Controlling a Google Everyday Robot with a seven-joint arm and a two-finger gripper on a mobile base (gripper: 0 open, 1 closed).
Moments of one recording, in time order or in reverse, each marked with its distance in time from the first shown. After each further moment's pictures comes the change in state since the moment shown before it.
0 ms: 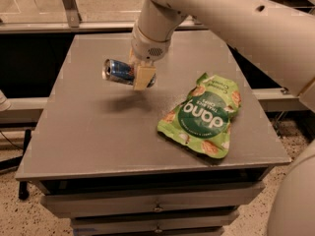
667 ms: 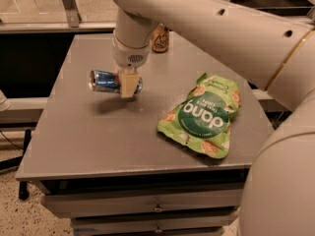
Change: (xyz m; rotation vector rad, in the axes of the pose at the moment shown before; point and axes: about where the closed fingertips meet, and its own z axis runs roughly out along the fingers) arm -0.028 0.004 0.031 -0.062 0.071 -0.057
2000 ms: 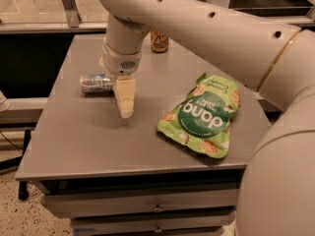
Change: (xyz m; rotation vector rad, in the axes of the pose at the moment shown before) arm -0.029 0.018 0.013 -0.072 -0.047 -0.069
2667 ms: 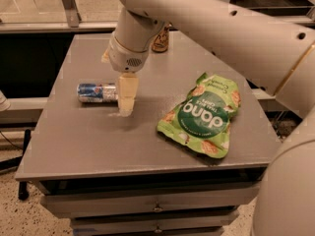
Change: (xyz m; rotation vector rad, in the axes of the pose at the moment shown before) arm -0.006 0.002 -0.014 0.027 -0.125 0.038
